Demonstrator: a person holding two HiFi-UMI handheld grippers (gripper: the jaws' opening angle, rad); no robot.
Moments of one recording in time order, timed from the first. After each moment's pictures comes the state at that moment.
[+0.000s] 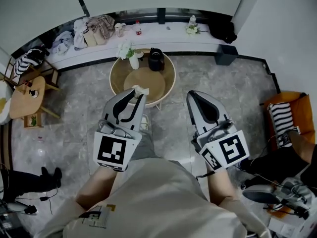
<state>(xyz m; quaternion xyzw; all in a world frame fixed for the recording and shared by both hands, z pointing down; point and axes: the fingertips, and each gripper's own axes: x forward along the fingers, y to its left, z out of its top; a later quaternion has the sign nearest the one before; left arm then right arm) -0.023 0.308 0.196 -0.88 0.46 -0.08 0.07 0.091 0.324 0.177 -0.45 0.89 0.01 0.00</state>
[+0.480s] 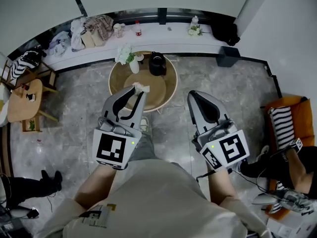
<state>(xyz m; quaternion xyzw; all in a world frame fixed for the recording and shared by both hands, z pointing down) -0.037 0.225 0.207 -0.88 0.45 -0.08 0.07 0.078 0.244 0.195 -0.45 0.89 0.00 -0.01</state>
